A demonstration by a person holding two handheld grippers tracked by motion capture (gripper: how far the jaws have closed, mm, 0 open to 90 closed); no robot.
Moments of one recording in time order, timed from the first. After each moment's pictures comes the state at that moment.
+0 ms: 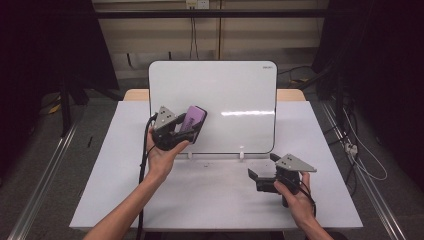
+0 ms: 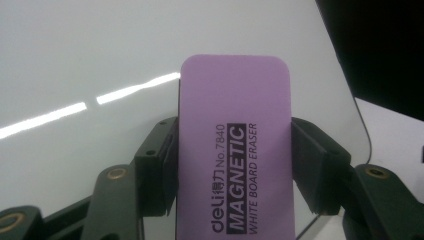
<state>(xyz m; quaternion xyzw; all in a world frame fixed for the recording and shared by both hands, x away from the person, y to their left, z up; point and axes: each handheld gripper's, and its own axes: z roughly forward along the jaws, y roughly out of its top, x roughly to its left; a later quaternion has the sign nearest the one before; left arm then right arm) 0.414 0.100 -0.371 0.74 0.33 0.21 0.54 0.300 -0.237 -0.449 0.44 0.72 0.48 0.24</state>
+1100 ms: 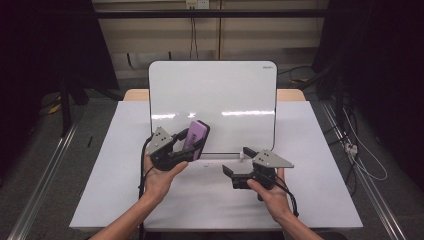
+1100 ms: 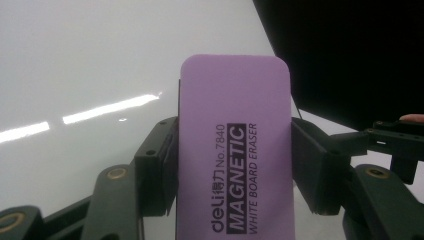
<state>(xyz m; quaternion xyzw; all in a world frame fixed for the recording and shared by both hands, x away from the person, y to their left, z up) 0.370 0.105 -0.394 0.71 0.31 0.17 0.61 0.312 -0.176 -0.433 0.39 0.70 0.56 0.22</state>
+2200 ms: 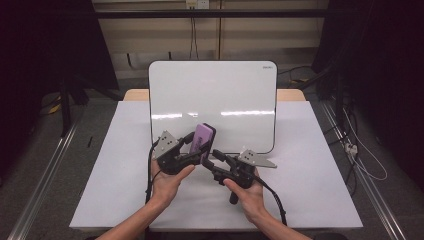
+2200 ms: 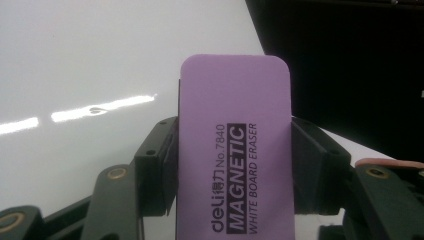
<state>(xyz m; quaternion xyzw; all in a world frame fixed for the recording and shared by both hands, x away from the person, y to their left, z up) 0.361 0.088 -0.400 0.70 0.32 0.16 0.62 0.319 -0.127 -0.441 0.41 0.62 0.66 0.11</state>
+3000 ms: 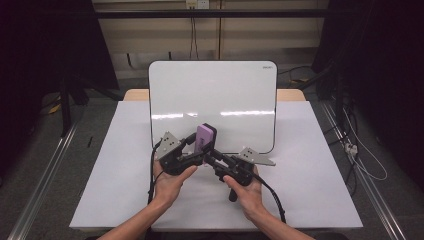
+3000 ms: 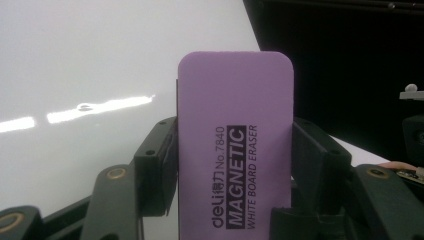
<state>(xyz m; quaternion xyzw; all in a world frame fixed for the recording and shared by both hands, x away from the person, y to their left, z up) 0.362 0.084 -0.405 0.69 0.33 0.15 0.62 0.326 -0.127 -0.445 0.42 0.62 0.66 0.12</state>
